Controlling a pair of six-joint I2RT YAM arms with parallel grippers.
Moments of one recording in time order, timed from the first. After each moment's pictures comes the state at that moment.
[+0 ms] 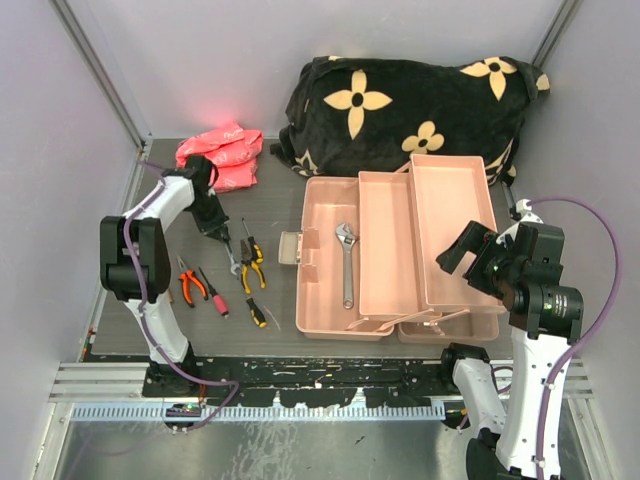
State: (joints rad) left arm -0.07 1.89 1.38 -0.86 0.06 -0.53; right arm -0.19 0.73 1.20 -1.25 -0.23 0.37
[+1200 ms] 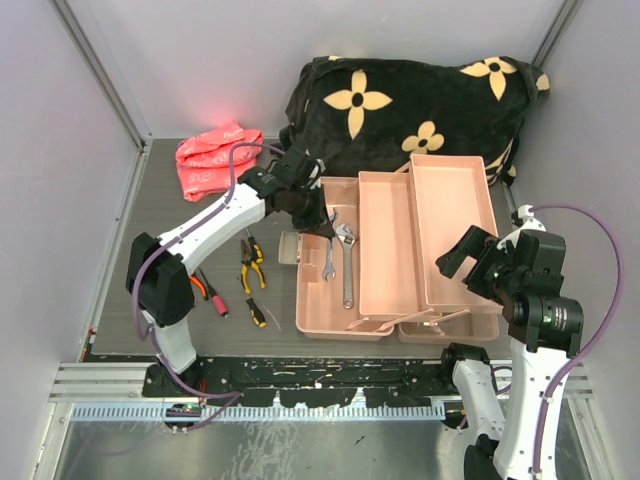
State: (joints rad) left arm -0.67 1.81 1.68 -0.81 0.29 -0.69; right arm -0.19 0.68 1.19 -1.24 -0.24 0.38
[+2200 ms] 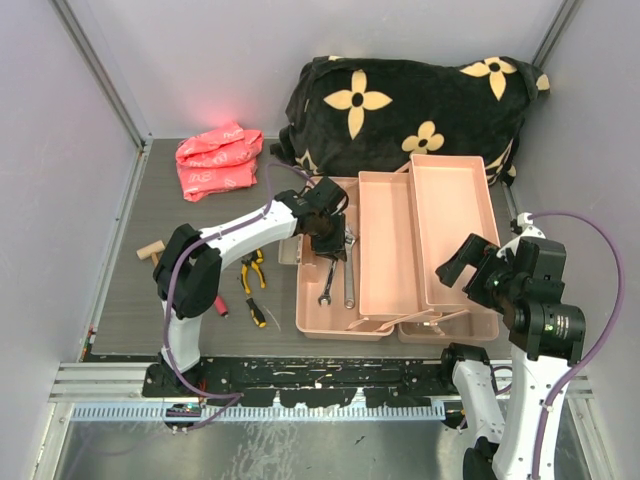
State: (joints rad) left arm -0.80 1.96 1.59 -0.69 0.18 -0.72; right arm -0.19 0.66 1.20 -1.32 -0.23 0.37
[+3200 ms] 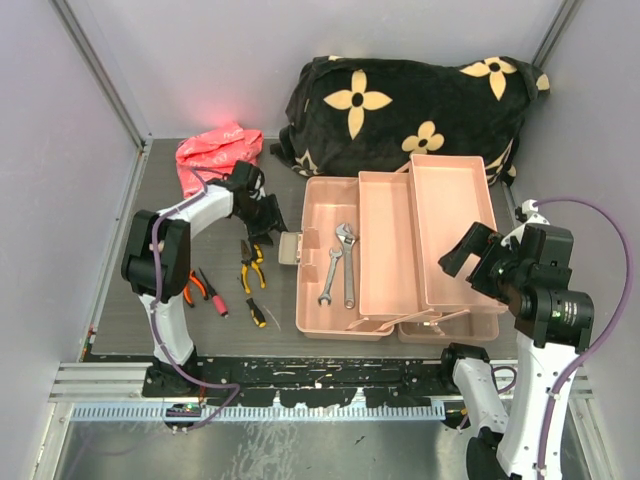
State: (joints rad) left arm -0.30 1.94 1.43 -0.63 0.32 -0.64; right arm -0.19 0.74 1.29 -1.33 -0.23 0.37
